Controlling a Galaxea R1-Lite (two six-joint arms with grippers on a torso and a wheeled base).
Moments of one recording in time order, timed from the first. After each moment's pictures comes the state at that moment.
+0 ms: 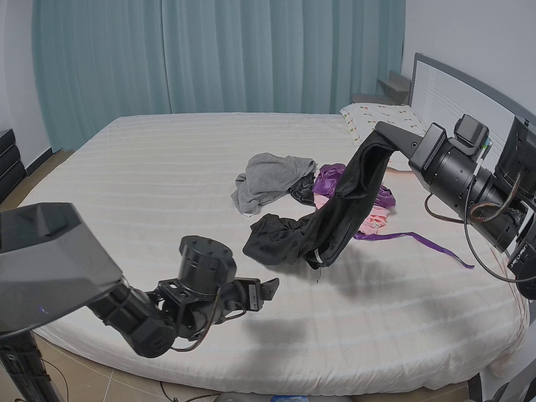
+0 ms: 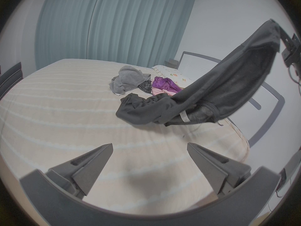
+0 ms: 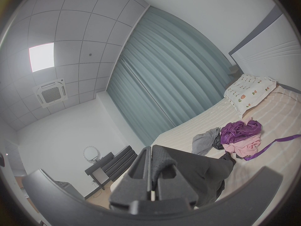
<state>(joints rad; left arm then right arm) -0.66 2.05 -0.69 -0.82 0.17 -0.41 0.59 1.56 -0.75 -0.98 -0.02 0.61</state>
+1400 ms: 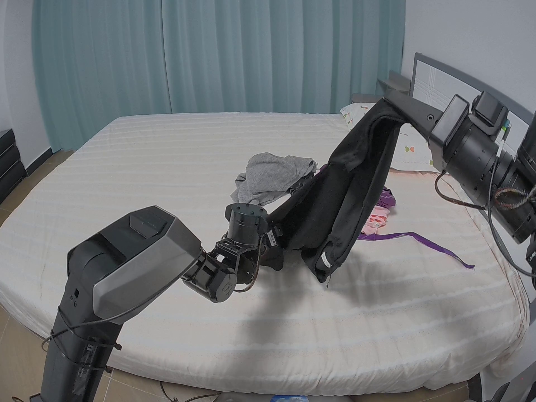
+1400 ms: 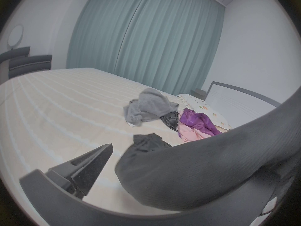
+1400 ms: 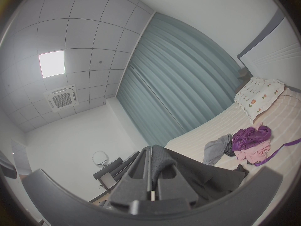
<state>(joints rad) -0.56 2.52 -1.42 -0.76 0.43 -0.51 0.63 1.49 -0.78 -0.98 -0.01 0.62</state>
